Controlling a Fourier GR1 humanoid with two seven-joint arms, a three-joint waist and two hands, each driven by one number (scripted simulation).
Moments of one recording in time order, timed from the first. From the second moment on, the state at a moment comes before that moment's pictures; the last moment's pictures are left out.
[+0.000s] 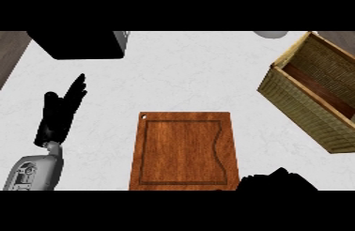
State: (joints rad) left arm -0.19 0.21 0.07 -1.43 -0.11 -0.01 0.25; right arm 0.15 -0.36 0.45 -2.32 0.75 0.46 0.16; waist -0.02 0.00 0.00
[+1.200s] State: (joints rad) left arm -0.18 0.21 0.07 -1.42 -0.12 -0.02 0.25; right arm -0.49 -0.08 -0.01 -2.32 0.57 0.74 0.66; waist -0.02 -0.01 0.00
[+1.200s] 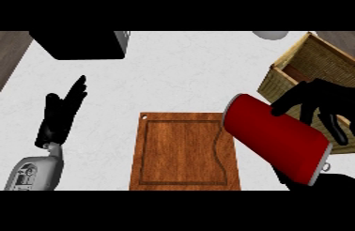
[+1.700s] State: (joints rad) left arm -0.21 0.22 0.08 -1.40 -0.11 -0.03 0.25; right arm -0.81 -0.50 -0.37 -1.99 0.37 0.93 0.62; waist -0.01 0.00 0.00
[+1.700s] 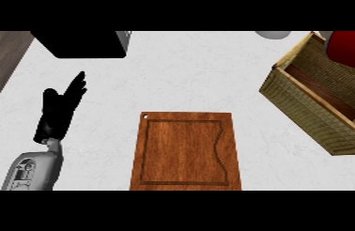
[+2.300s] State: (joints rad) left arm -0.24 0.19 0.07 -1.37 -0.12 -0.02 0.22; right arm -0.84 -0.84 -0.41 -1.46 0.47 0.86 0.09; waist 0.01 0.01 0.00
